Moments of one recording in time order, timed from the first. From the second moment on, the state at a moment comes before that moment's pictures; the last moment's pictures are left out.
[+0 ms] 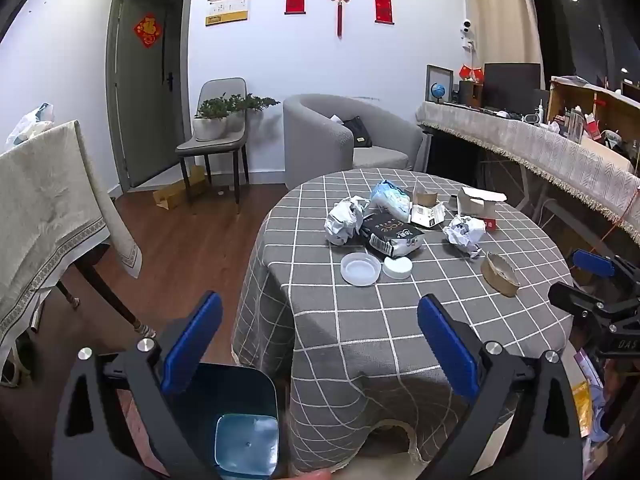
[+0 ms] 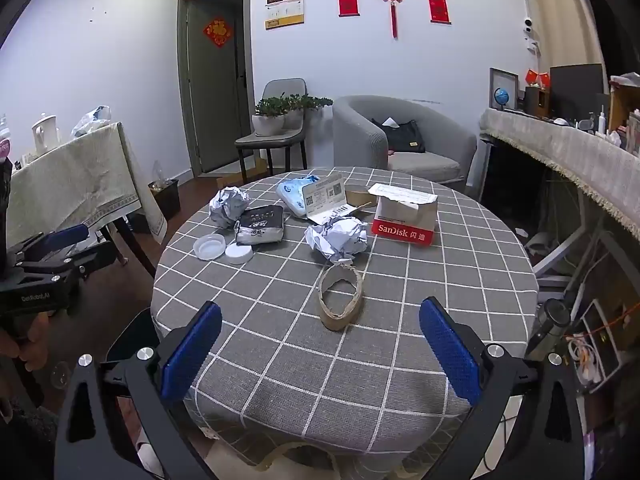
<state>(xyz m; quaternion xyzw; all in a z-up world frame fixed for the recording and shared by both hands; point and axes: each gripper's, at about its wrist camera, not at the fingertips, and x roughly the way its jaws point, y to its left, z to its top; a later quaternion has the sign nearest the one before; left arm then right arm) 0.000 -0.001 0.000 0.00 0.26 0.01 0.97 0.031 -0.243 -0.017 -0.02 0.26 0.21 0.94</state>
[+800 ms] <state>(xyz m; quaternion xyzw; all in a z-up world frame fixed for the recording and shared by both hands) -0.001 -0.003 0.000 -0.01 0.26 0.00 0.97 0.030 -0.238 -0.018 -0.03 0.26 0.21 0.94</state>
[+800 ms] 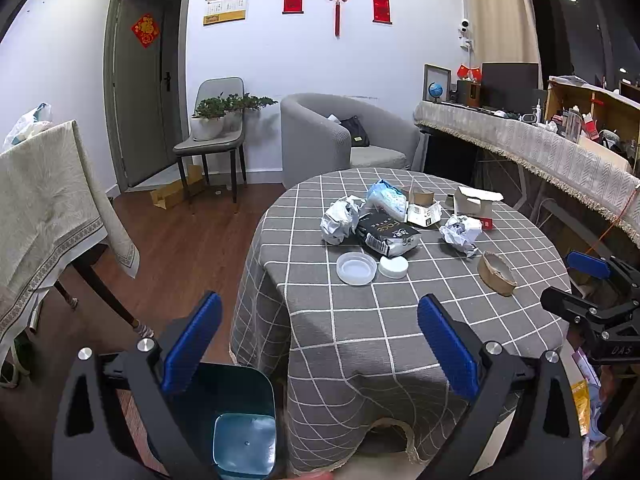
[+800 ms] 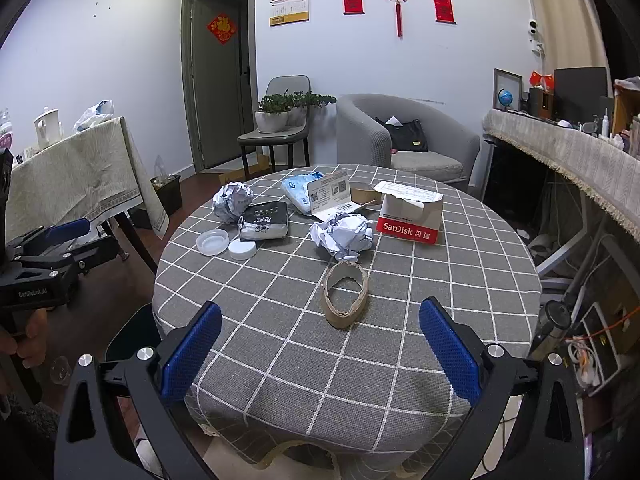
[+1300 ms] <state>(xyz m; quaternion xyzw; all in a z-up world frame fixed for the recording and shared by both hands) -0.002 -0.003 0.002 -0.01 0.26 0.00 0.96 0.031 -0.238 -0.018 -0.03 0.26 0.21 0.94</state>
